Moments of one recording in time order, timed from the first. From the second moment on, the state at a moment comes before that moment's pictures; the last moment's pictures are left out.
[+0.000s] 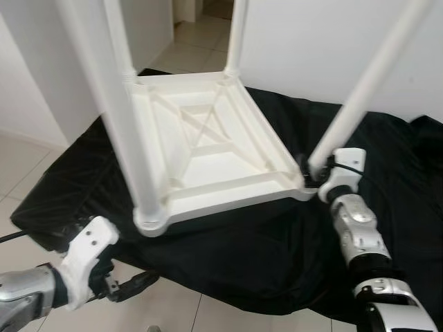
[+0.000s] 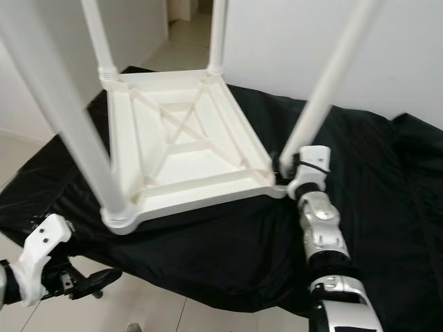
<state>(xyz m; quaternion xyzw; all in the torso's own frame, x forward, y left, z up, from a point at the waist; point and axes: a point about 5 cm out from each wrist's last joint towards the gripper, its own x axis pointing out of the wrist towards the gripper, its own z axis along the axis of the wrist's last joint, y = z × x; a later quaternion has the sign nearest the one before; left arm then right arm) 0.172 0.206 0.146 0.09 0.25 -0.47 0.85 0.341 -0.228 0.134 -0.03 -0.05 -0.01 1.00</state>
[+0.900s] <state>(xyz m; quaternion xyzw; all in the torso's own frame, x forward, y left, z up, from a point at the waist) 0.277 0.266 0.187 0.18 0.12 -0.31 0.92 0.338 -0.222 0.126 0.00 -0.08 -0.01 1.00</state>
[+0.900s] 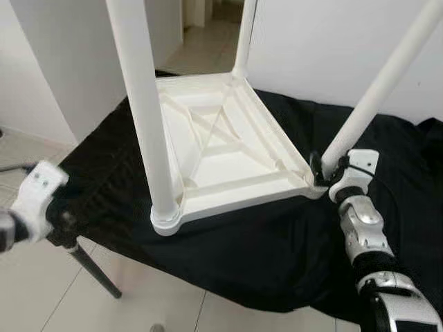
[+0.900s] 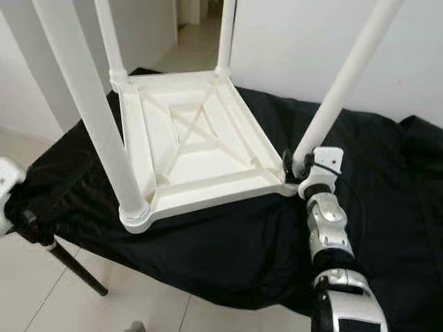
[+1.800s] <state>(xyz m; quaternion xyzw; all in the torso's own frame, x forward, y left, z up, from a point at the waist) 0.314 0.183 0.200 0.09 -0.06 -0.38 0.92 0.266 -0.164 0.089 0.04 -0.07 0.00 1.00</state>
